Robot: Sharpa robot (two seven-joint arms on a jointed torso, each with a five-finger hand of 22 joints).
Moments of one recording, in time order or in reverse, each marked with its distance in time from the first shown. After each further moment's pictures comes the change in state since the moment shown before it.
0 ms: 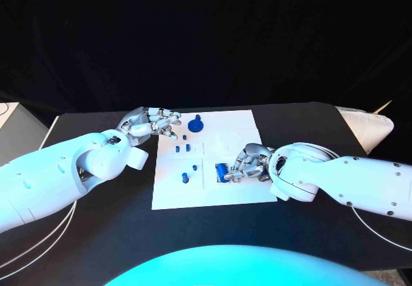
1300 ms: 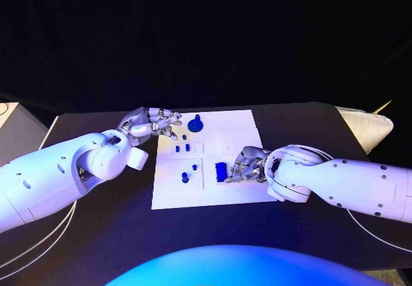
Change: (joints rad) left arm 0.000 0.000 0.000 0.000 0.000 0.005 -0.003; left_hand 0.005 0.005 0.000 0.000 0.000 0.000 0.000 0.000 0.000 0.000 0.000 0.000 0.000 0.000 0.000 -0.004 -0.002 0.000 -0.007 0.000 0.007 0.005; right arm -0.023 0.038 0.000 -0.044 -0.052 0.015 -0.028; right_hand 0.061 -0.030 0.007 -0.007 -0.019 0.002 -0.002 0.000 -0.011 0.002 -0.002 -0.002 0.000 0.000 0.000 0.000 0.000 0.000 0.000 0.000 0.000 0.000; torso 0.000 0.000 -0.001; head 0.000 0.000
